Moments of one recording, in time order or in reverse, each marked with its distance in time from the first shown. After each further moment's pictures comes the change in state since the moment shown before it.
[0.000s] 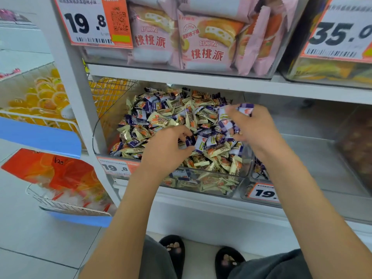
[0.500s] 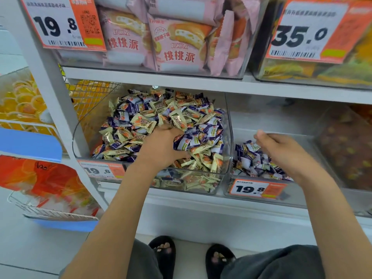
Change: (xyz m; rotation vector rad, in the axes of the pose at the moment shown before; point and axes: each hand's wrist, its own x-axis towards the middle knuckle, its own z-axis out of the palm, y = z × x) left_hand 0.019 0.011 0.020 0.152 -0.180 0.006; right_hand -0.026 0.048 -0.100 -0.369 -0.026 0.229
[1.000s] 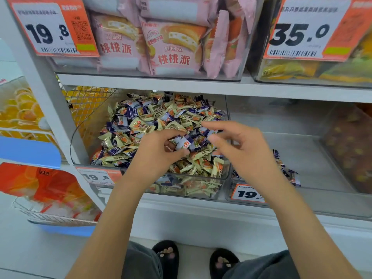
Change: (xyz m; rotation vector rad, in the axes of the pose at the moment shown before) left_hand -0.023 0.015 -0.016 -0.432 0.158 -0.030; right_hand -0.038 -0.057 0.052 0.148 -0.010 -0.573
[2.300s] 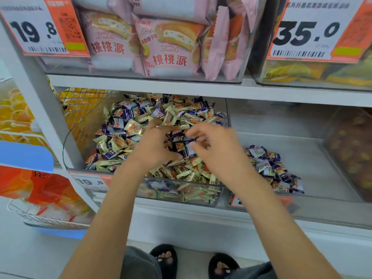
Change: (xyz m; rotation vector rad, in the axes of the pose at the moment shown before) left_hand 0.043 -0.021 0.005 0.303 -0.149 -0.052; right_hand 0.030 0.006 0.030 -0.310 -0.078 -0.011
